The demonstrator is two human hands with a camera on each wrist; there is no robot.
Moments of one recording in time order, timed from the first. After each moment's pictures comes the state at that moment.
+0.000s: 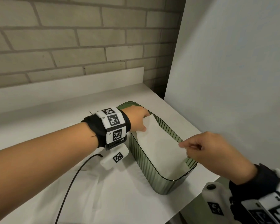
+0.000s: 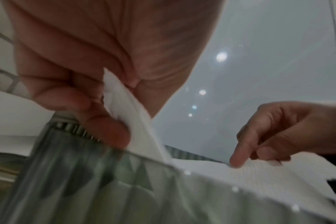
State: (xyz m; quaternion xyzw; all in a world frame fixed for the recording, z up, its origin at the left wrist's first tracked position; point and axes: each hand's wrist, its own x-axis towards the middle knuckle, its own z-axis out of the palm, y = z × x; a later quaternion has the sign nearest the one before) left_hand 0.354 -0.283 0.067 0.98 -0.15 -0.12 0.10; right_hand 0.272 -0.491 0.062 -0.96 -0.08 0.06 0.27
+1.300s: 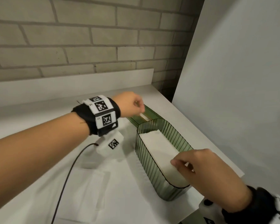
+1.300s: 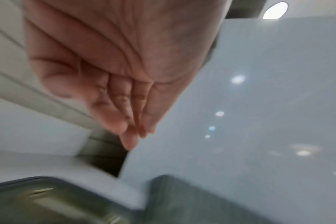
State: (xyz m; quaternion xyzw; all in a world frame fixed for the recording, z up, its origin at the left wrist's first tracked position) left_hand 0.378 -0.232 0.075 0.97 -0.11 -0.05 0.22; right_hand 0.258 -0.467 0.040 -0.97 -0.22 -0.03 0.12
